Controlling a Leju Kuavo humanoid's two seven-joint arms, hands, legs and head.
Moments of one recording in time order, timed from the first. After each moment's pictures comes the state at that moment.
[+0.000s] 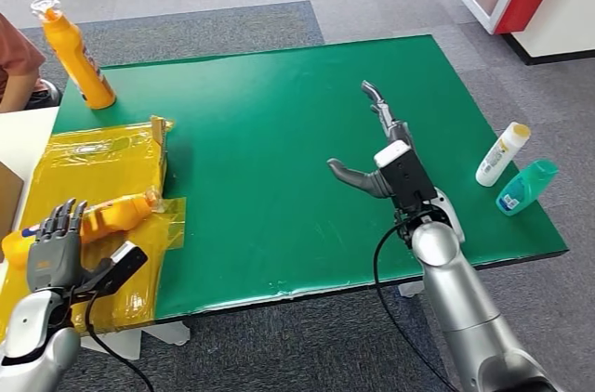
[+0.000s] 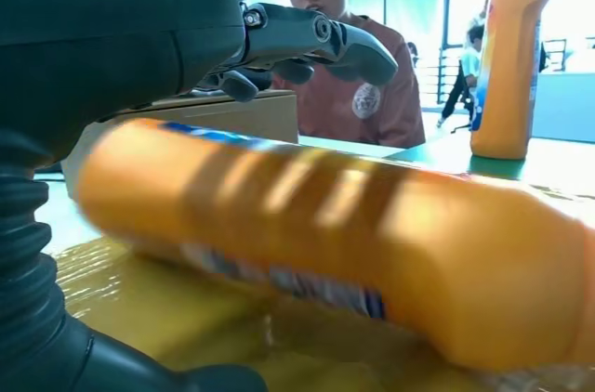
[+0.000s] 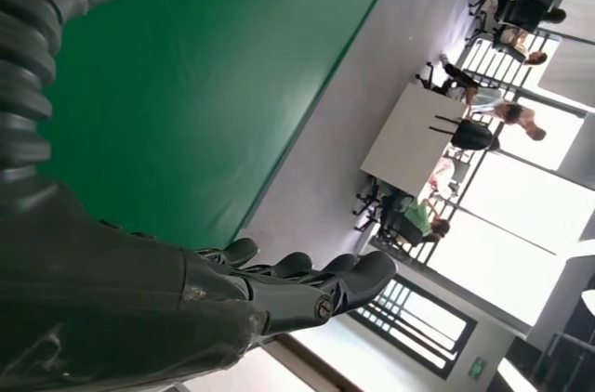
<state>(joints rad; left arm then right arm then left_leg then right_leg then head) -0.18 0.21 -0.19 -1.13 -1.32 0.40 0.00 -0.36 -0.08 0.19 -1.49 0.34 -0.07 -0.20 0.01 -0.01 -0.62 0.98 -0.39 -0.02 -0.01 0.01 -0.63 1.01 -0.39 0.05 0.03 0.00</state>
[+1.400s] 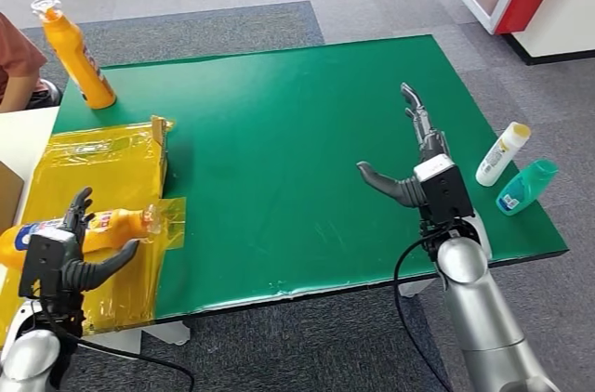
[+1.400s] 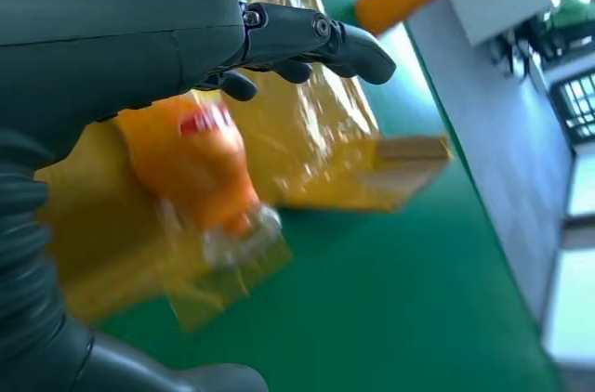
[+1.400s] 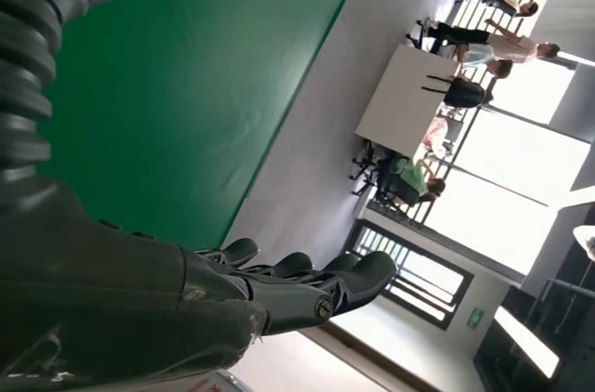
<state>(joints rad) -0.04 0.09 -0.08 -1.51 -0.25 0.05 -0.26 -0.25 -0.12 0.11 -1.61 0.31 -0.09 -0.22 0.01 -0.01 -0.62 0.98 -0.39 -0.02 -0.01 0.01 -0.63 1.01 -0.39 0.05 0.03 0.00</state>
